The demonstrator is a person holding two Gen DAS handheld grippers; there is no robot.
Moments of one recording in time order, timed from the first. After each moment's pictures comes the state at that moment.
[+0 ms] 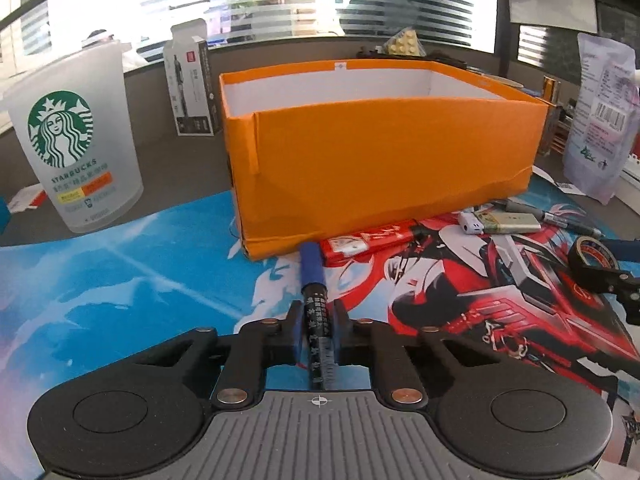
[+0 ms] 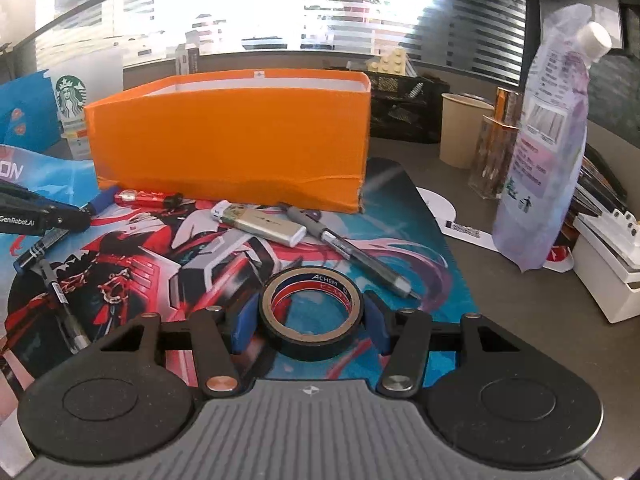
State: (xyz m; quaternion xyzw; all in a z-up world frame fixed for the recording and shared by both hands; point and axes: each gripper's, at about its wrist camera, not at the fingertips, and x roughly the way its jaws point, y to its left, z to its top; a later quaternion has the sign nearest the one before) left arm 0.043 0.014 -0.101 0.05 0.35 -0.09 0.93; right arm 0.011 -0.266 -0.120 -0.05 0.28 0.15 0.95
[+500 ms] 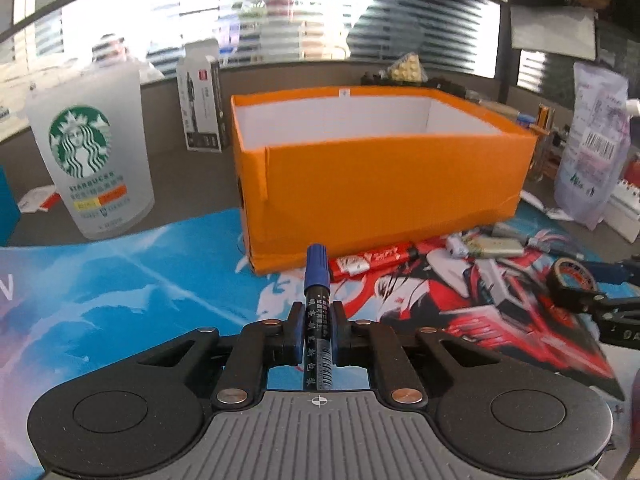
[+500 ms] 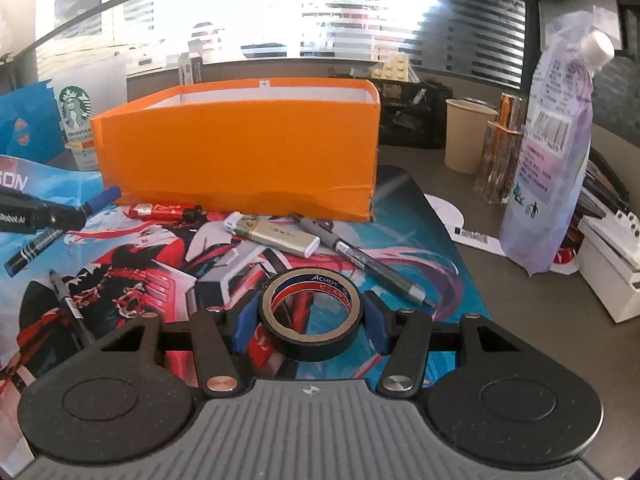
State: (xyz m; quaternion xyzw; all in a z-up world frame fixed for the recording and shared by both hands) left arm 0.025 0.018 -0.078 0.04 0.32 -0.09 0.94; right arm 0.008 -0.257 -0.113 -0.04 0.28 0.15 0.95
